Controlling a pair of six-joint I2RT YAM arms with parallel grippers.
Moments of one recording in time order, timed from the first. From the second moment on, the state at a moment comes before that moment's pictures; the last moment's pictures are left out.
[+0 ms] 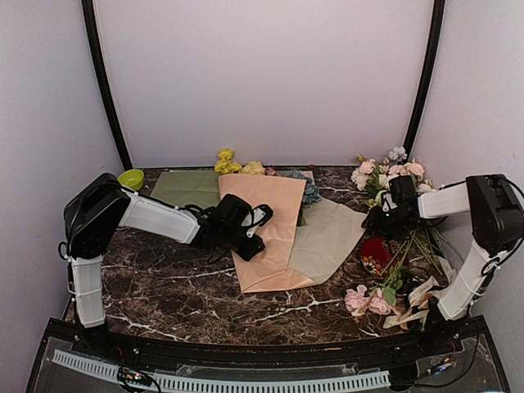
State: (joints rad) left arm -0.83 2.01 1.18 0.02 0.04 -0.03; right arm 0.12 1.68 0.85 -0.15 -0.19 0.48
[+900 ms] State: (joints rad) left arm -0.85 2.02 1.18 0.01 0.01 0.00; right arm 0.19 1.65 0.96 -0.09 -0.45 0.48
